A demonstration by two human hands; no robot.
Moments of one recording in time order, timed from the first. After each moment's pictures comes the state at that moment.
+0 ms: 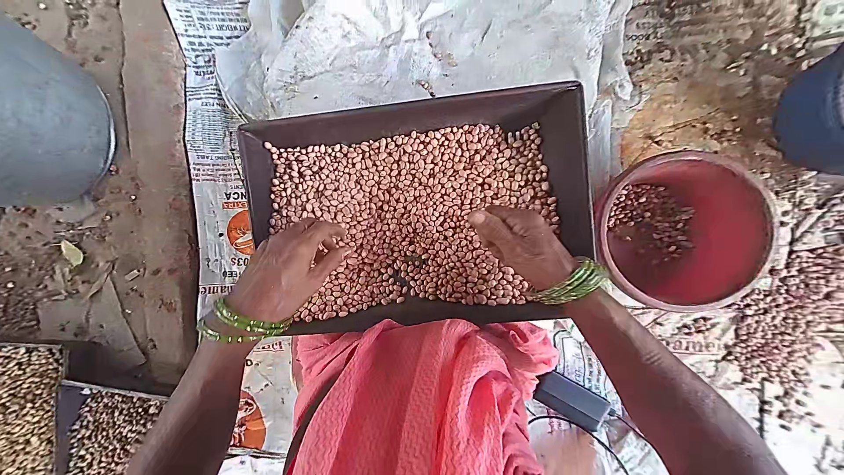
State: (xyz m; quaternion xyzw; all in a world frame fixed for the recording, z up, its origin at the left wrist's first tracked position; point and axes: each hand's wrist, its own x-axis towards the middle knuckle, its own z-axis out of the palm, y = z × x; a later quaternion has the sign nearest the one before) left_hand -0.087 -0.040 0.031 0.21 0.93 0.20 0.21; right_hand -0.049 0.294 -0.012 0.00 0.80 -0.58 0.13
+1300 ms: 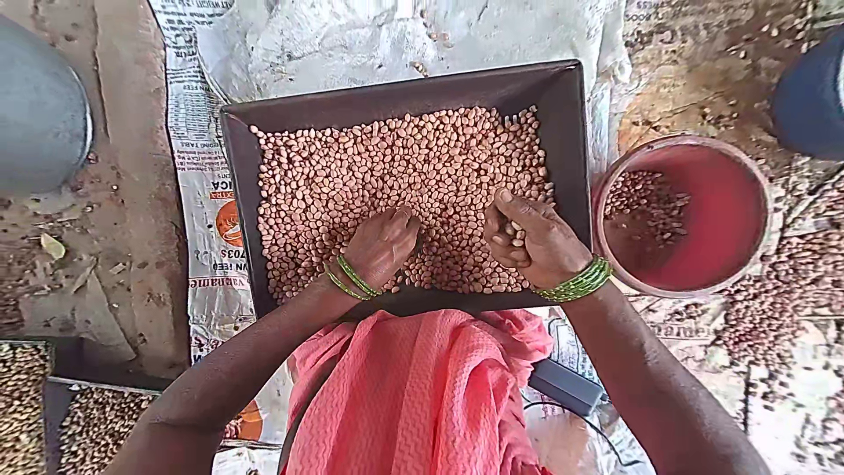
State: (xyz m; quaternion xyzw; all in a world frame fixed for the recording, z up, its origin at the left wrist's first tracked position) left_hand -0.077 0.063 -0.035 0.38 0.91 0.09 0.14; right_hand -0.036 0.295 0.000 0.15 0.58 -0.77 0.23
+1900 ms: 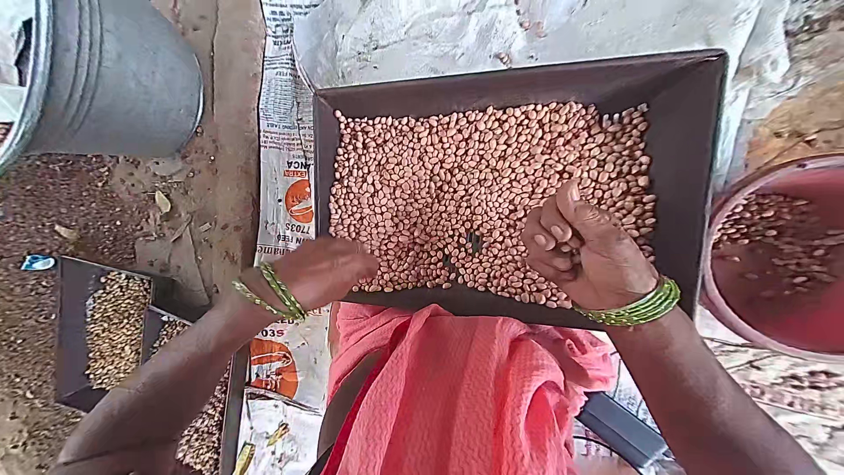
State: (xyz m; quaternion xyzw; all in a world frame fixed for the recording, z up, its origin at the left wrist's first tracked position) left_hand -0.073 -0.063 0.054 0.31 0.85 0.03 0.43; right_hand -0.042 0.262 -0.002 0.08 0.47 -0.84 0.25
